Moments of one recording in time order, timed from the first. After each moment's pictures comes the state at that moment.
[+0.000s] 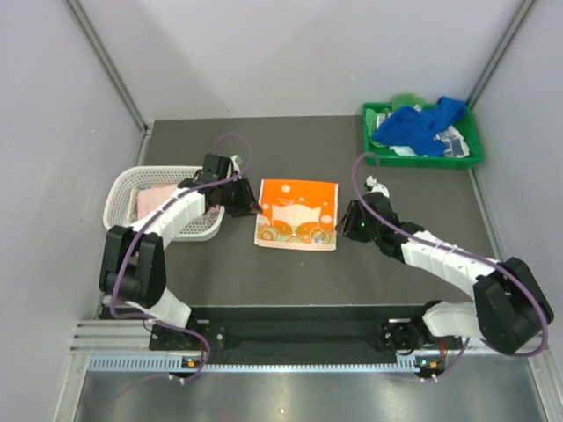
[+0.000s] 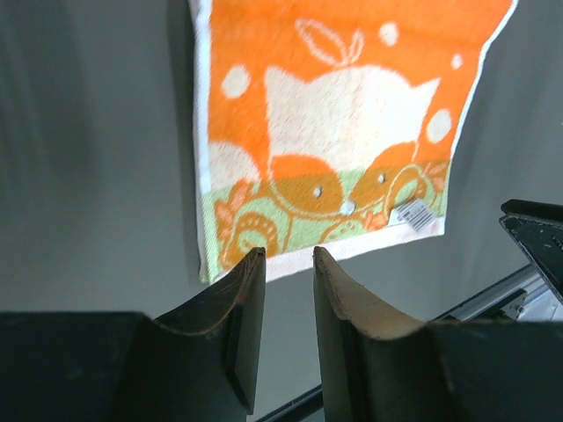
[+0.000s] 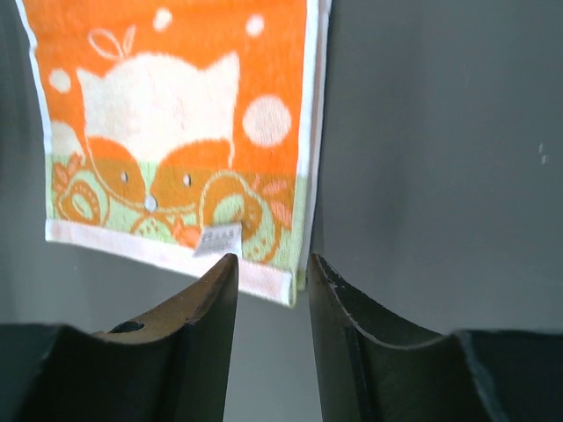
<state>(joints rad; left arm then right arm) -0.28 1.55 1.04 -0.43 0.36 -0.54 0.57 1.23 0.59 -0.09 0.08 0.74</state>
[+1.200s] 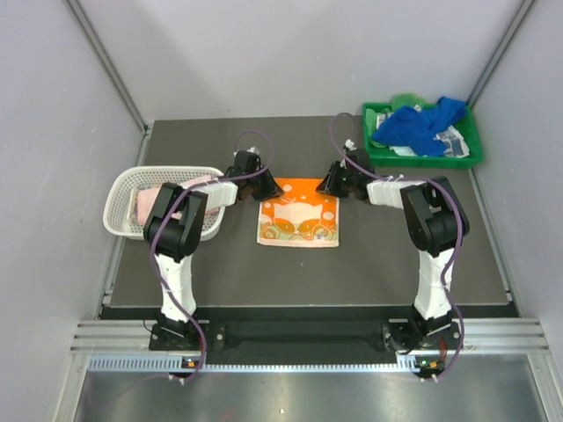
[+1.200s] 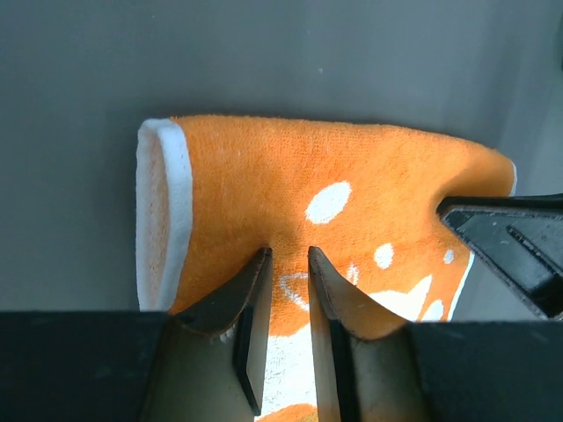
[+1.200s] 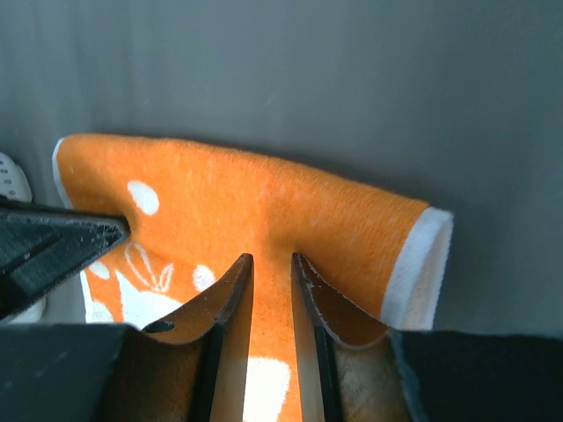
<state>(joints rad) -0.35 2.04 1.25 0.03 0.27 -0.74 0.36 2.02 1.18 0.16 -0.27 0.65</state>
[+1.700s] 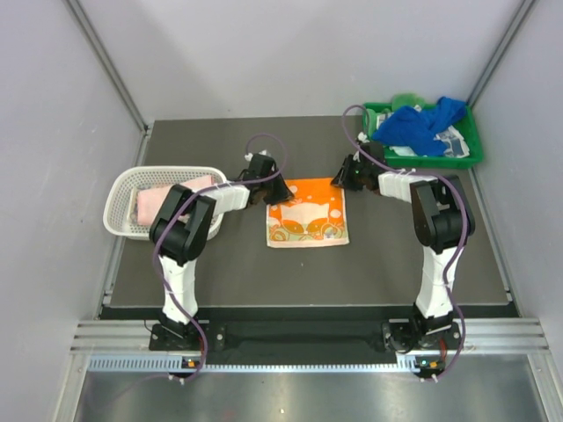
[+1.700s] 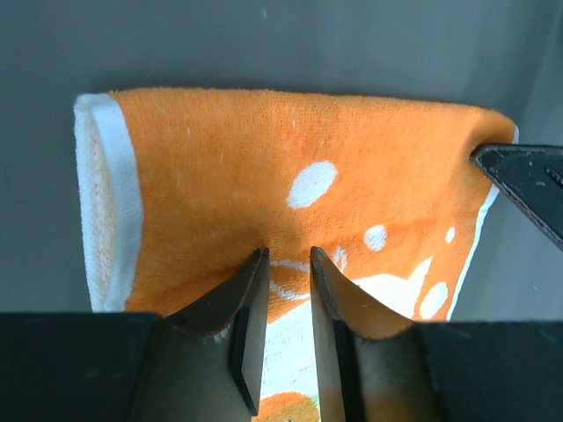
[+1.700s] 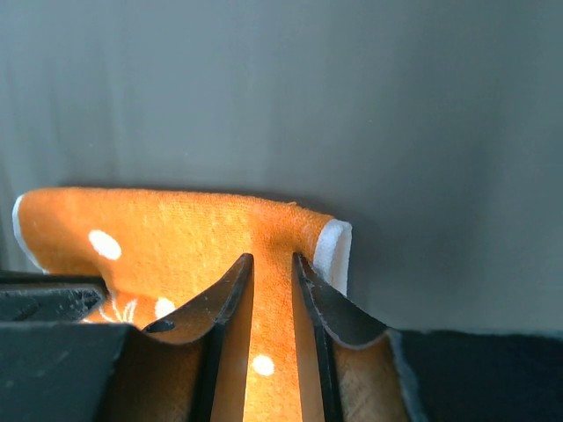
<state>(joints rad) -0.46 2.01 1.22 0.04 0.14 -0.83 0.26 2.04 1.25 0.06 -0.27 0.55</state>
